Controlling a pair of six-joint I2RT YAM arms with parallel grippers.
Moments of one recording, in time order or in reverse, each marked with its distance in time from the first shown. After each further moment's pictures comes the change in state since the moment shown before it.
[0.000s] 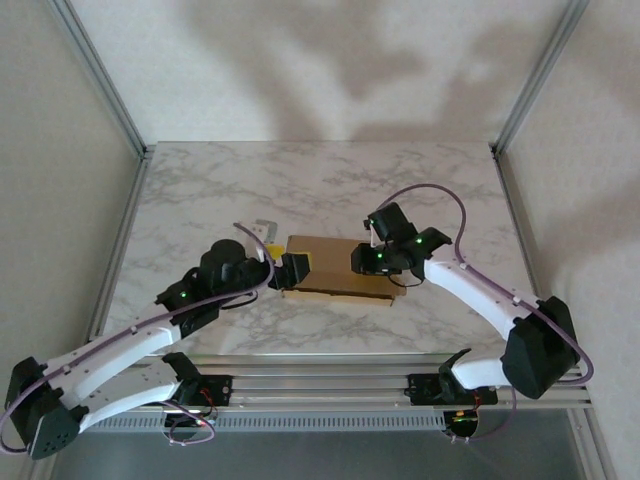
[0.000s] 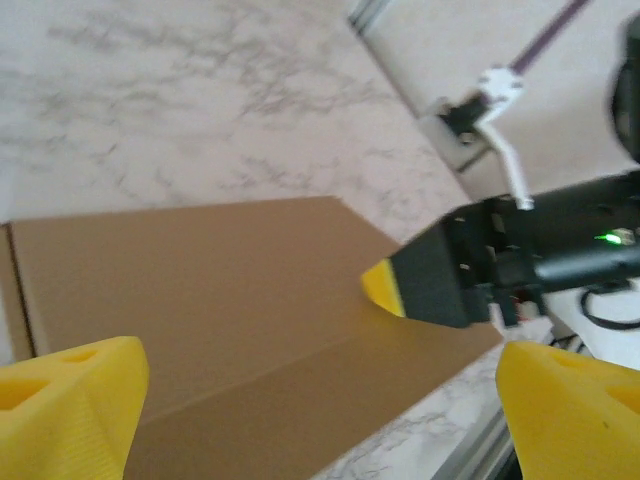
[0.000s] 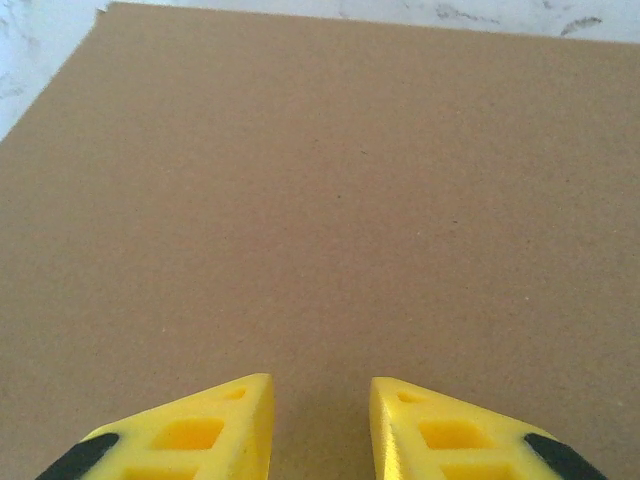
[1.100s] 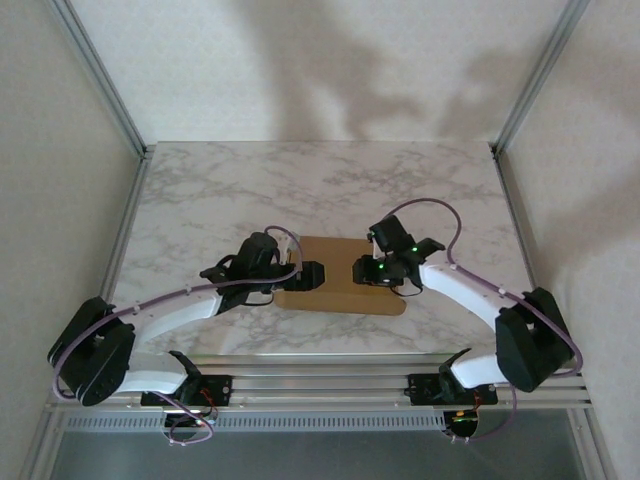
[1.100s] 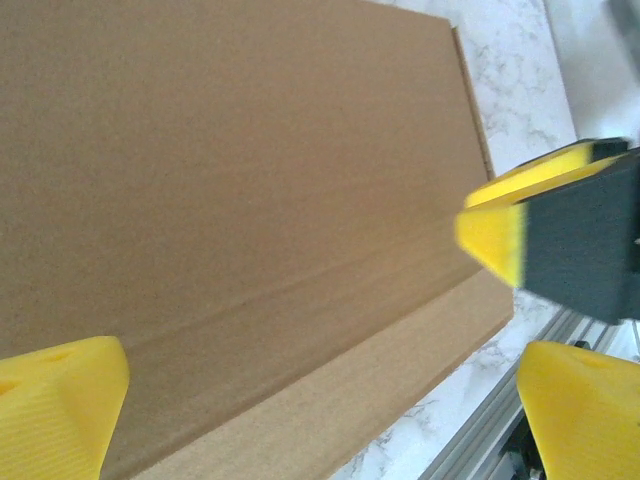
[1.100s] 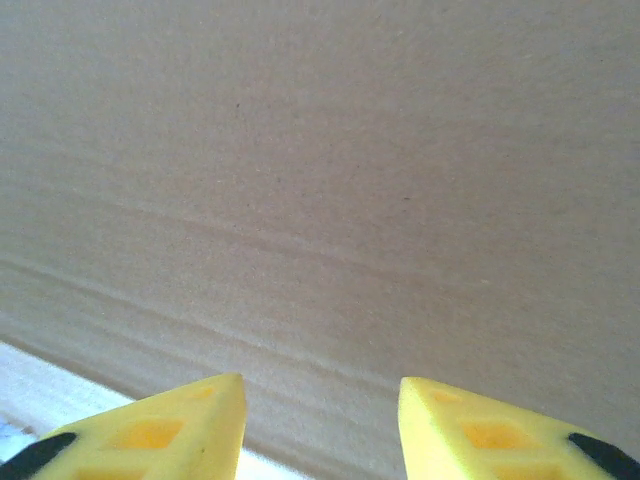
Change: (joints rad) left arm 0.061 0.376 -0.009 0.076 0.215 -0.089; right arm -0.043 0.015 -0.136 0.101 -0.022 0.011
